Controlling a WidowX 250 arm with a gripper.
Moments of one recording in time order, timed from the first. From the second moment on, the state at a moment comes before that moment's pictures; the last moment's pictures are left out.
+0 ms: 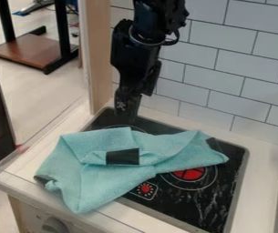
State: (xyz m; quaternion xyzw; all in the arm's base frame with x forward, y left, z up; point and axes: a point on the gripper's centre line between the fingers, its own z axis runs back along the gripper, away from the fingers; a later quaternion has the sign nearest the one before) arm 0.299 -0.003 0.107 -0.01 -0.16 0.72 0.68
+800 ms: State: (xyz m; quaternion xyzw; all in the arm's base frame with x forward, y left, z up) arm 0.307 0.004 0.045 0.05 -0.05 0.61 0.79
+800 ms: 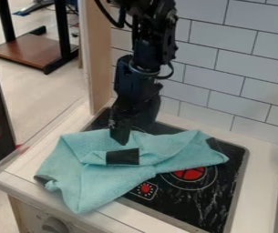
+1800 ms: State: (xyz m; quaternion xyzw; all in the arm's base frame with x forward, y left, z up) arm 0.305 -0.009 -0.011 0.02 -0.05 0.60 0.80
